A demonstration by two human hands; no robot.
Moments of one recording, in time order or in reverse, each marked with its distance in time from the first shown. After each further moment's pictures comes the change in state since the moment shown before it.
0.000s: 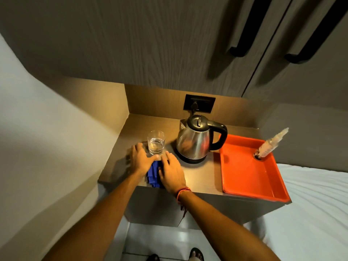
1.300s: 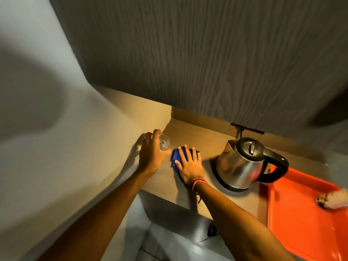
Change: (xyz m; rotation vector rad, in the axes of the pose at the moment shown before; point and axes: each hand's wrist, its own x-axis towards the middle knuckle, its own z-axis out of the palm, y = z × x) left_hand 0.054 -0.006 -0.091 0.158 0.227 0.073; right_hand 0.122 -0.022 0.037 -0.178 -0.354 -0.082
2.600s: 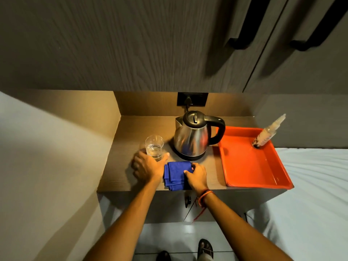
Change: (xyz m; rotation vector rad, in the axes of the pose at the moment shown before) left_hand -0.097 0.055 0.099 -0.037 -0.225 -0.336; right_hand -0.155 0.070 0.015 0.855 0.377 0.747
